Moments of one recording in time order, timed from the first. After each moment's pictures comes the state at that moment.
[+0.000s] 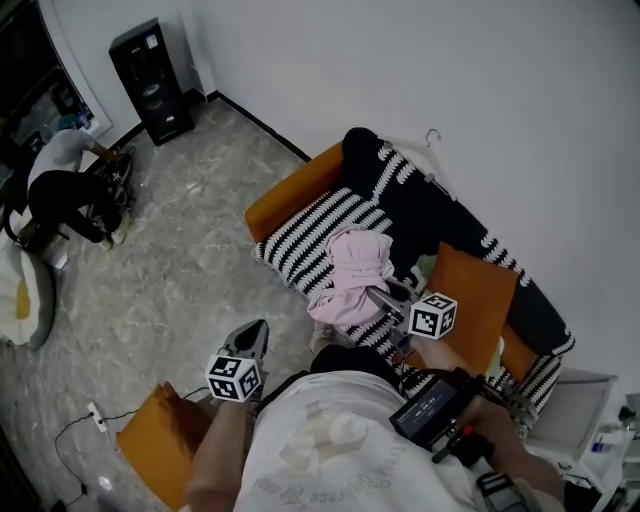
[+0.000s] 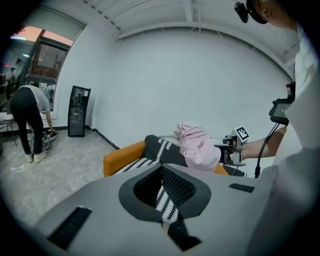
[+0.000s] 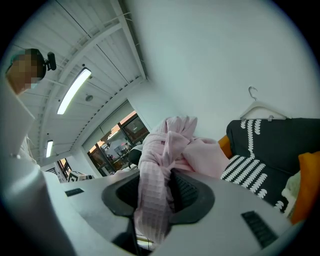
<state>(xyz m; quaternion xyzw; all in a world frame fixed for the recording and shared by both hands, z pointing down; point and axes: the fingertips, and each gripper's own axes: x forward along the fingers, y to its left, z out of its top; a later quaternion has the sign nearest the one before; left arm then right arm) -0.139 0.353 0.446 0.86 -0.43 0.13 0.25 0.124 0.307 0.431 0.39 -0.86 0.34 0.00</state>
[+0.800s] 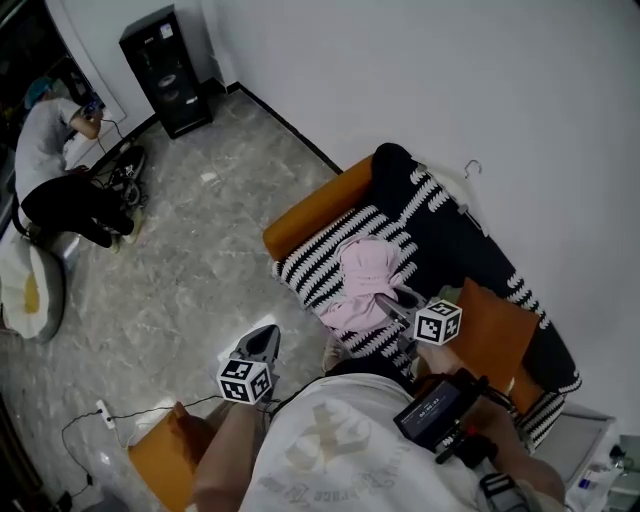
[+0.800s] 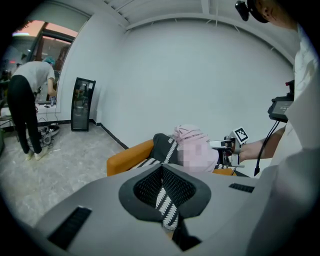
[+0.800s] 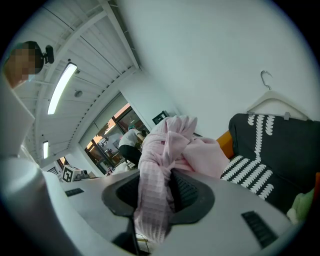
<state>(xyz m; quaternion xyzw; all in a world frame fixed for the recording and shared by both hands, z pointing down) -0.151 0.230 0.468 0.83 -0.45 0.15 0.29 0.108 0.168 0.472 0.37 -0.85 0.37 0.05</state>
